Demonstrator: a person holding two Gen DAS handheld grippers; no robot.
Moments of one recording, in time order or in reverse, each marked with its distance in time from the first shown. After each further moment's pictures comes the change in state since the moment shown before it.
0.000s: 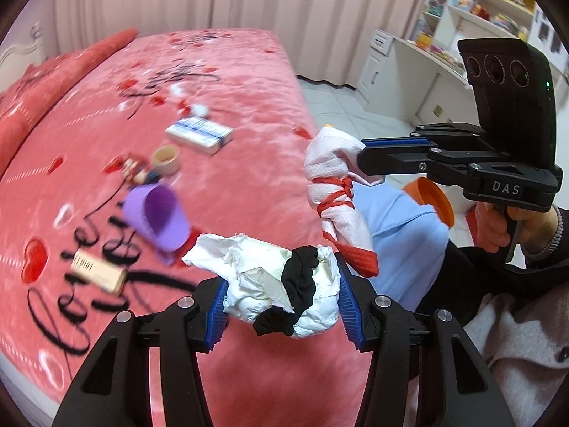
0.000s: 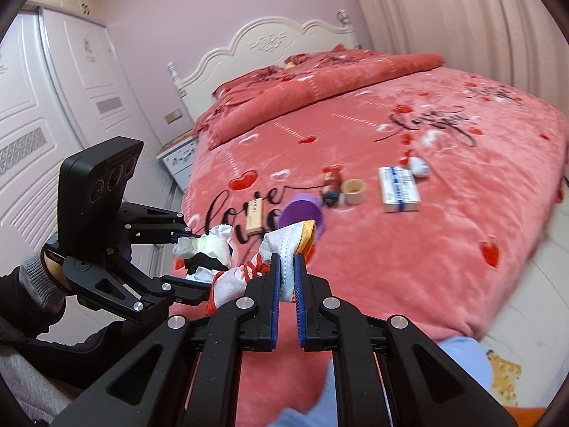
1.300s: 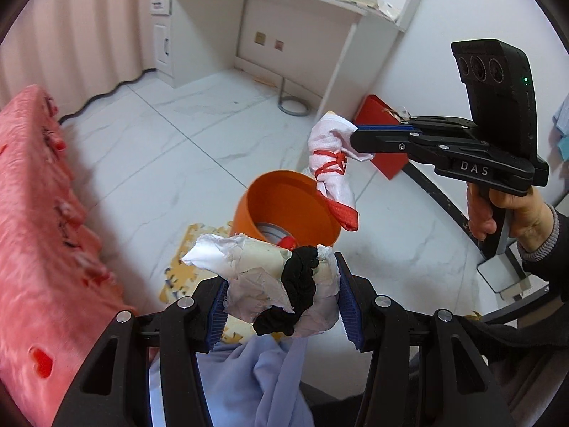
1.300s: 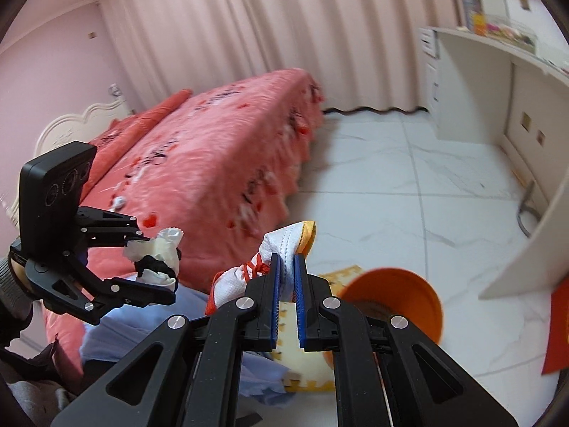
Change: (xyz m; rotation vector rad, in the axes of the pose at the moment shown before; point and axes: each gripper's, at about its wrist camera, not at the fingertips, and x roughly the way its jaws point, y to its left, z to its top) left arm 0.220 -0.289 0.162 0.598 0.194 -0.463; right arm -0.314 -0.246 -0.213 0.564 -0.180 -0.674
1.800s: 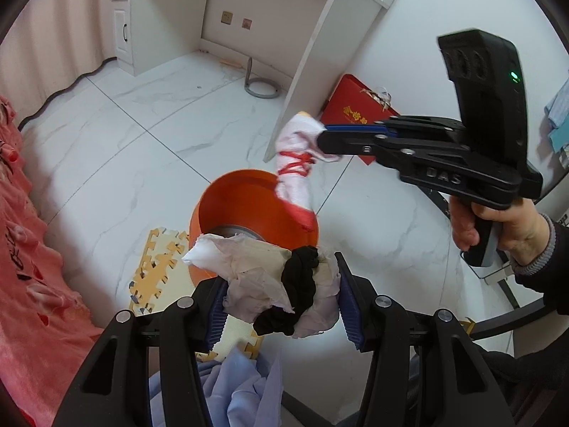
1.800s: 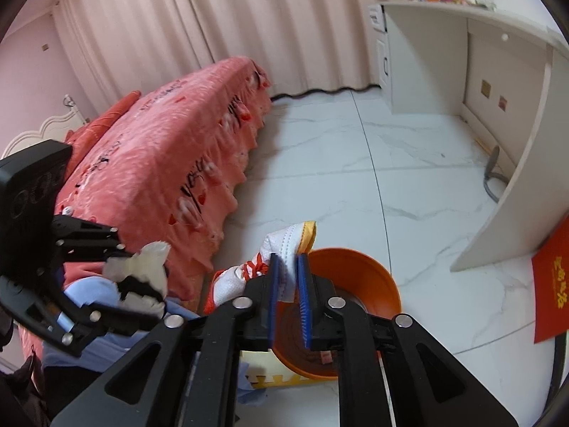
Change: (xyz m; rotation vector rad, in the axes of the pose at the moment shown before) left arm 0.060 -0.017 0.029 0.044 0.083 -0.109; right arm 0.031 -0.071 -0.020 0.108 0.045 -0.131
